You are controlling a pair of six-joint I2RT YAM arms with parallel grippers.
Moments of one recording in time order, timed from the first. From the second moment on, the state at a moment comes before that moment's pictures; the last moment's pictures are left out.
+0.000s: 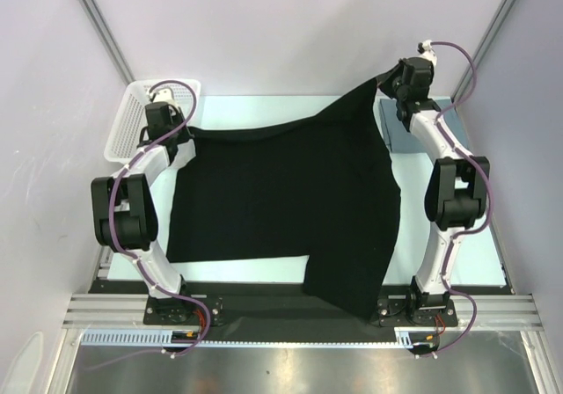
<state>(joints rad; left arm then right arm) 0.09 1.79 1.23 0.08 0.03 -0.19 0.06 2.03 1.75 0.07 -0.02 0.66</state>
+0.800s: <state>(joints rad) 0.09 1.72 1.20 -0.08 0.14 -0.21 -0.01 1.74 1.37 -0.15 -0.08 0.68</state>
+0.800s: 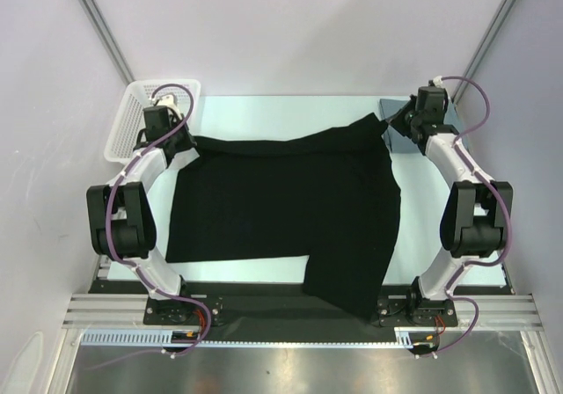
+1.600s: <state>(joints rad) -0.13 1.51 0.99 -0.35 -0.05 -0.35 0.07 1.59 1.13 -0.37 -0.15 0.68</state>
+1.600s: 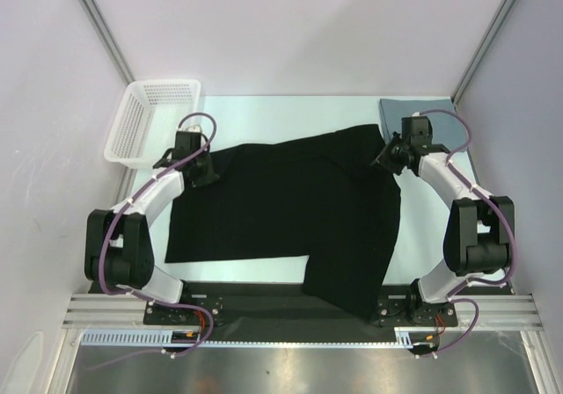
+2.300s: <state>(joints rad) 0.00 1.33 0.85 -0.57 -0.07 -0.64 0.12 1.68 1.21 -0.78 -0.07 0.54</state>
